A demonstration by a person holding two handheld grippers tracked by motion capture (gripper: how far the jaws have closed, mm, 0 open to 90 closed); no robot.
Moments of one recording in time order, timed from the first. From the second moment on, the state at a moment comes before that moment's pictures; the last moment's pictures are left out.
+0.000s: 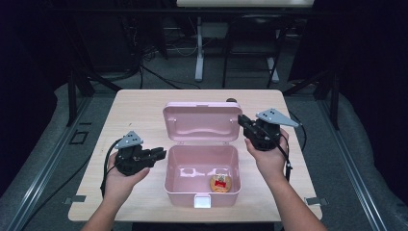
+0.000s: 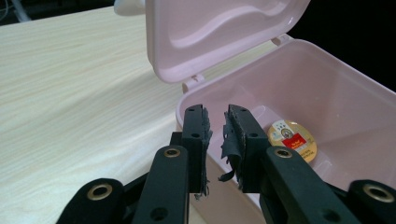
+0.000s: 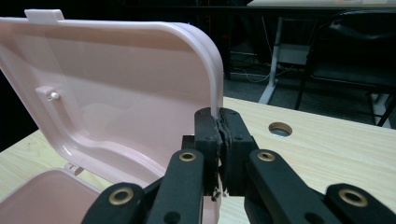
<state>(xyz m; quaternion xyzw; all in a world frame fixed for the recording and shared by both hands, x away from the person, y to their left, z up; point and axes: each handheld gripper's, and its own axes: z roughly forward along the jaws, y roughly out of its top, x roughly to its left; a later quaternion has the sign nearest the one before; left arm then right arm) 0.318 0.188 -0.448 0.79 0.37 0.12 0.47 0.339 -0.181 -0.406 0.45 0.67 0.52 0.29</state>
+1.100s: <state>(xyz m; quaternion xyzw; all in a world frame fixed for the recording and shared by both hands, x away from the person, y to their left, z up) 0.346 0.191 -0.394 0.76 0.38 0.18 0.50 0.339 -0.177 -0.404 0.45 0.67 0.51 0.29</state>
